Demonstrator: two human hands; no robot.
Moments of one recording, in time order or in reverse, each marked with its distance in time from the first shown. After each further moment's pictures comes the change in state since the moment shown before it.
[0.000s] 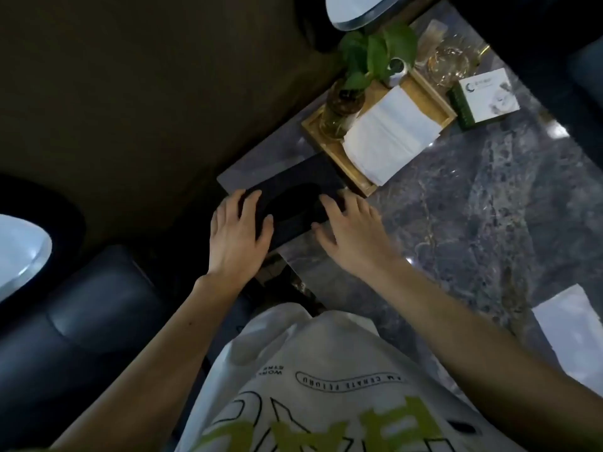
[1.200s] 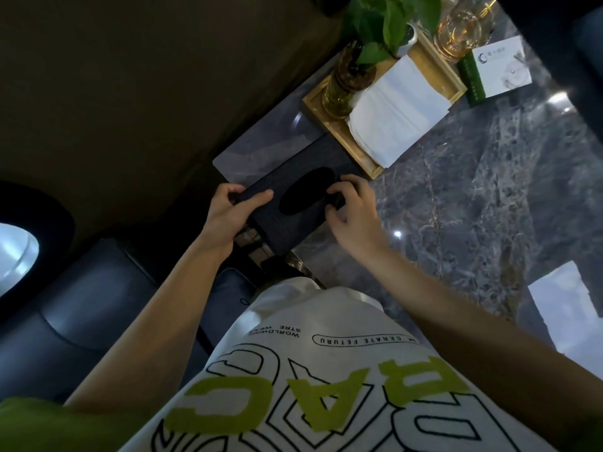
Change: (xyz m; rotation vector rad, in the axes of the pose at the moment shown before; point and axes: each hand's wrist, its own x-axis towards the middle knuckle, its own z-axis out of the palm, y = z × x) left_hand 0.043 -0.031 0.006 -1.087 -0.266 -0.698; right_hand 0.017 -0.007 0.032 0.605 0.129 0.261
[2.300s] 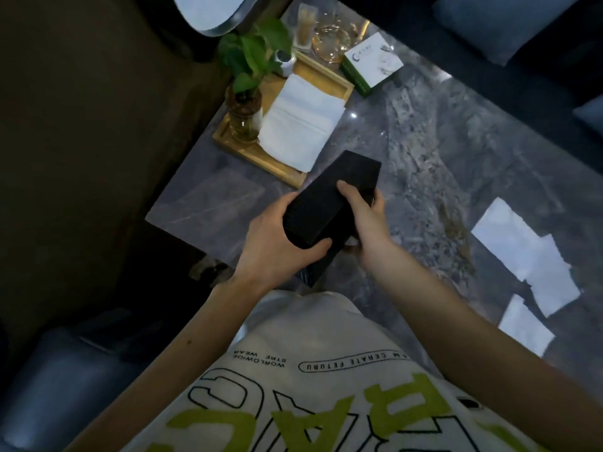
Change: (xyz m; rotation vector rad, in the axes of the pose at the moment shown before) left_hand -0.103 0.028 0.122 0.689 -0.400 0.746; right_hand -0.048 0.020 -0.085 1.091 0.439 0.832
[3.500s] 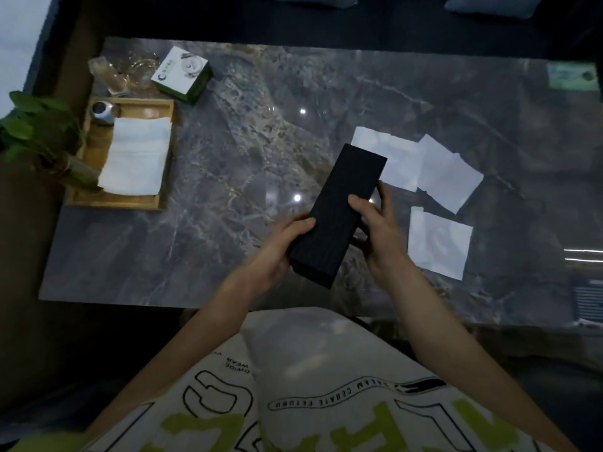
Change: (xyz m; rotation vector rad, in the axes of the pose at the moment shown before) left_hand -0.039 0.094 0.262 -0.526 -0.665 -0.481; right_hand -0.010 0.065 -0.315 0.483 0.012 -0.244
